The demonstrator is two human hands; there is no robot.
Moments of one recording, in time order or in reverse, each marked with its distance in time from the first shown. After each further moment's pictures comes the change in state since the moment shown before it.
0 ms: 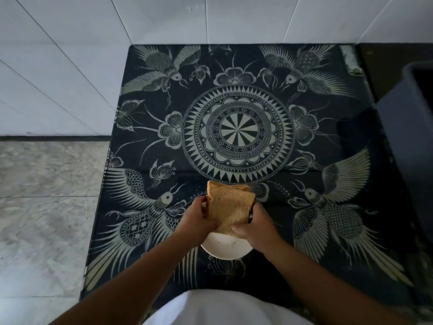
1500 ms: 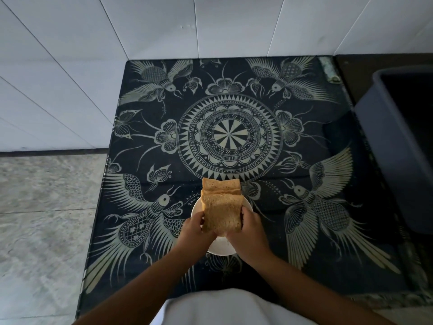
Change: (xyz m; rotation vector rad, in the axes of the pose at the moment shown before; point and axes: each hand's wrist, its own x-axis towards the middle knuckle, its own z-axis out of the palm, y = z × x) left_hand -0.042 -0.011 0.015 0.005 0.025 0.056; right_hand -0.040 0.004 0.022 -0.075 0.179 -0.099
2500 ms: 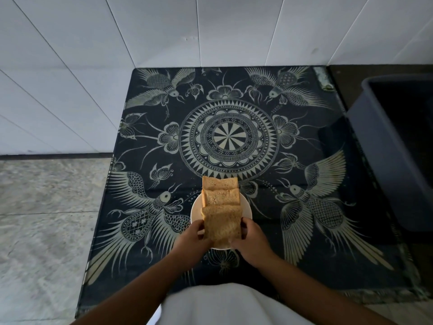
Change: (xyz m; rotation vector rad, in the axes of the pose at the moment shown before) left_hand -0.020 -0.028 0.005 -0.053 -0.067 0.003; right_hand -0.021 0.023 -0.014 0.062 -0.175 0.098
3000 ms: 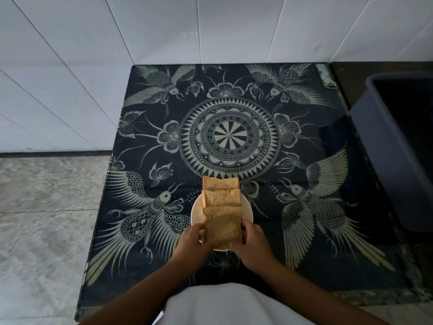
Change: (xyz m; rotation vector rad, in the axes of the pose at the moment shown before) left_hand 0.003 -0.010 0.008 0.103 0.078 0.032; right_hand -0.003 0.004 0.004 -0.122 0.028 -0.046
